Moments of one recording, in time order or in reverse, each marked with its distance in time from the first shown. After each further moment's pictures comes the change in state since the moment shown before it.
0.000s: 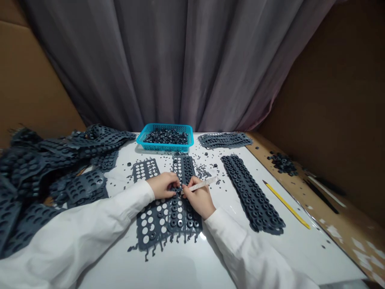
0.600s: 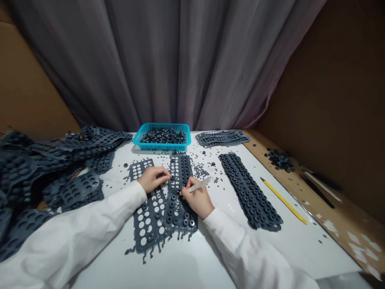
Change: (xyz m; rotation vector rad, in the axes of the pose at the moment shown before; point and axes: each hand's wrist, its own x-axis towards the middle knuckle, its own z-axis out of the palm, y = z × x) left_hand -0.012 -0.030 -0.004 -0.246 0.343 -0.137; right_hand 0.001 0.005 0.001 -0.005 -0.013 0.007
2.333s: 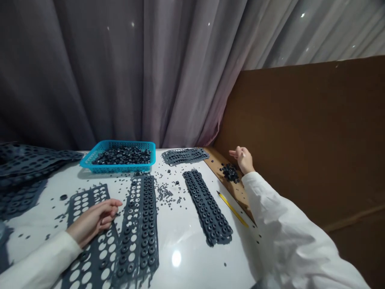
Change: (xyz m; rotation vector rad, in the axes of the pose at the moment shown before) left_hand -0.015 0.011 0.014 -0.948 0.182 -0.679; right_hand 0.109 0.078 -0.329 -0.299 0.768 0.037
